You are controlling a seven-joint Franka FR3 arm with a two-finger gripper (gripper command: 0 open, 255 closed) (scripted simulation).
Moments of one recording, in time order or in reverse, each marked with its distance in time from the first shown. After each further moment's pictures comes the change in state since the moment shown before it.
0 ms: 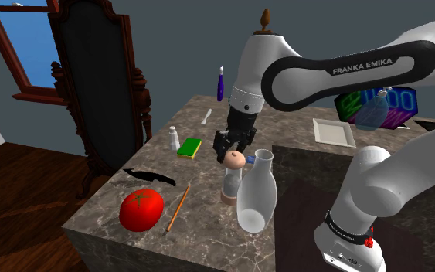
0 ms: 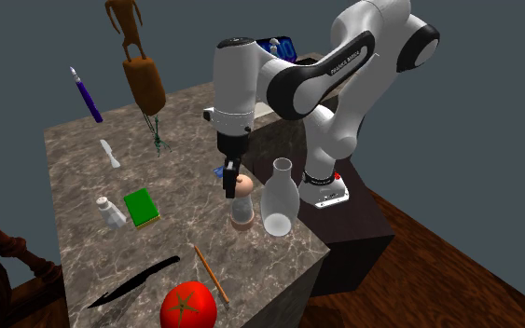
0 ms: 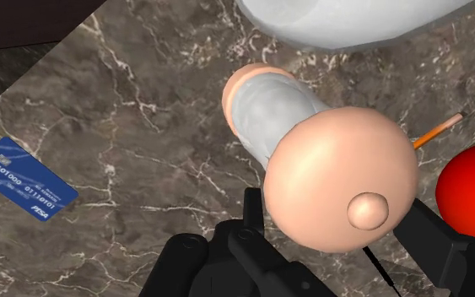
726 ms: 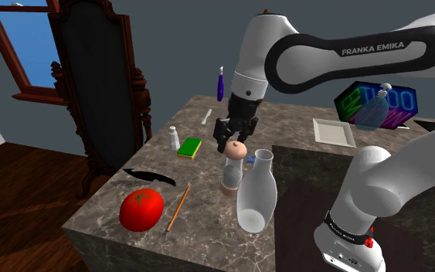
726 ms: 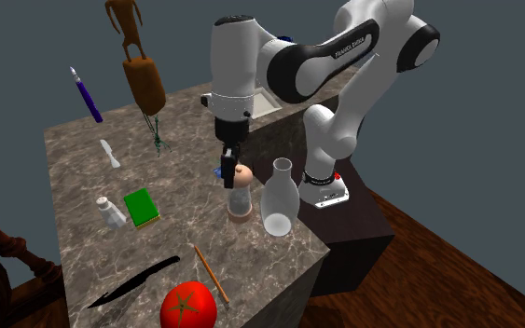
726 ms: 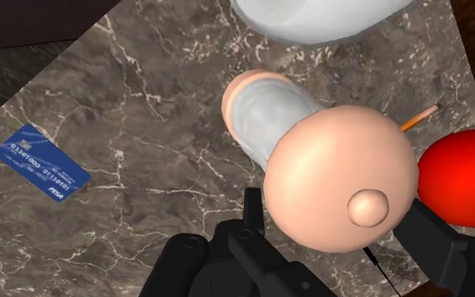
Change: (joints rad) arm -0.007 -0.009 -0.018 0.083 -0.018 -0.092 0.010
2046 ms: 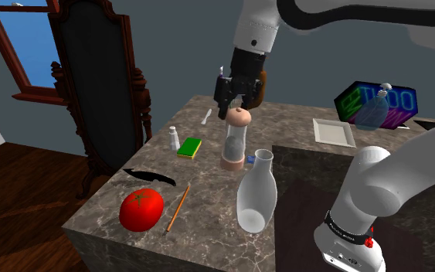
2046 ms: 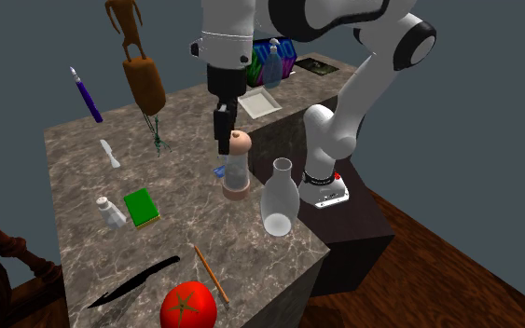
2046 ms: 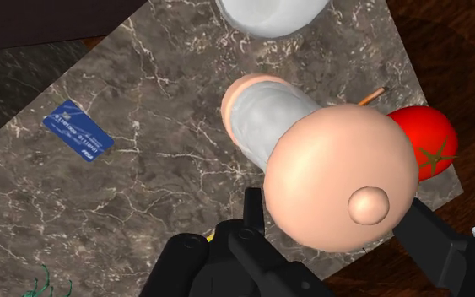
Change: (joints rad) arm -0.019 0.039 -0.034 0.297 -0.042 -0.256 0.040
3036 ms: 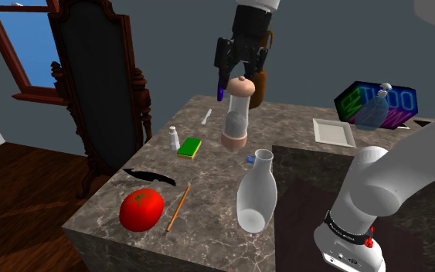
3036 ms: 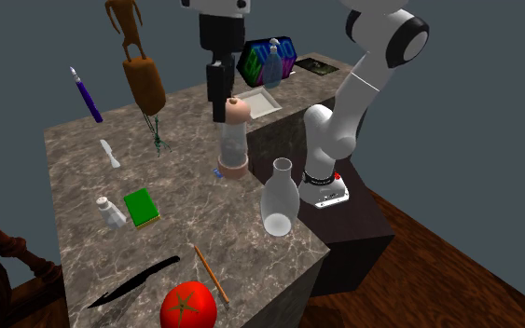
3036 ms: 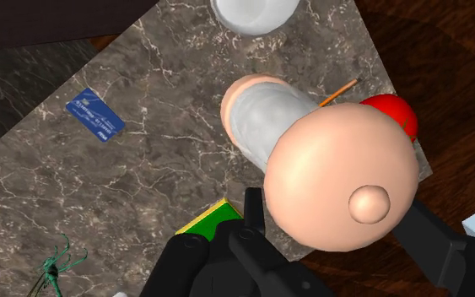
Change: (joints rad) arm -0.012 0.085 -0.011 0.274 -0.025 -0.187 0.036
